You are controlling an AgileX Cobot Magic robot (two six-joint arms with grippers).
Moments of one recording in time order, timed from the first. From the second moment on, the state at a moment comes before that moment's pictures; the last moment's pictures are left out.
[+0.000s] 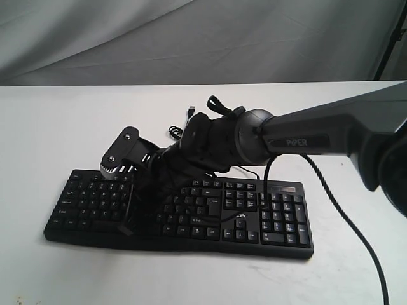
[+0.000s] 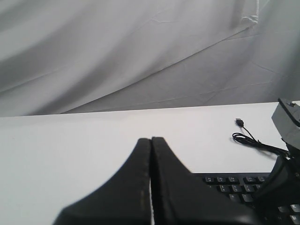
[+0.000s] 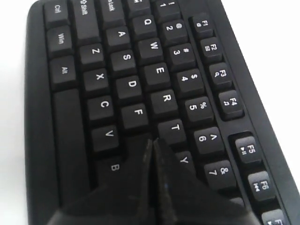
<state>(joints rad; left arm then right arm) 0.04 0.00 0.00 0.03 0.16 -0.02 0.91 2.22 -1.45 0.85 0.40 -1.20</state>
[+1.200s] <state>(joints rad) 0.04 0.00 0.00 0.03 0.16 -0.02 0.91 2.18 -1.47 0.74 0.42 -1.11</state>
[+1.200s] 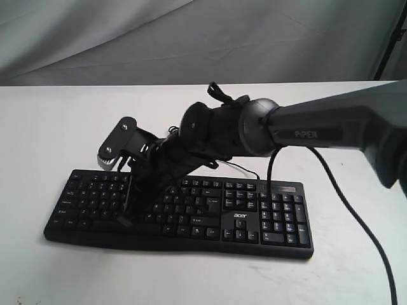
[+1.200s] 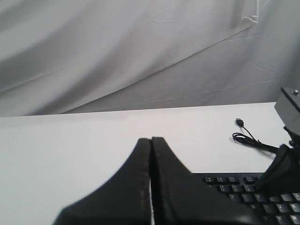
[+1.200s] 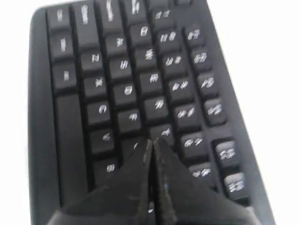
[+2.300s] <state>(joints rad) 0.04 0.00 0.00 0.03 0.16 -0.02 1.03 2.48 -2.07 0.36 0.72 -0.71</state>
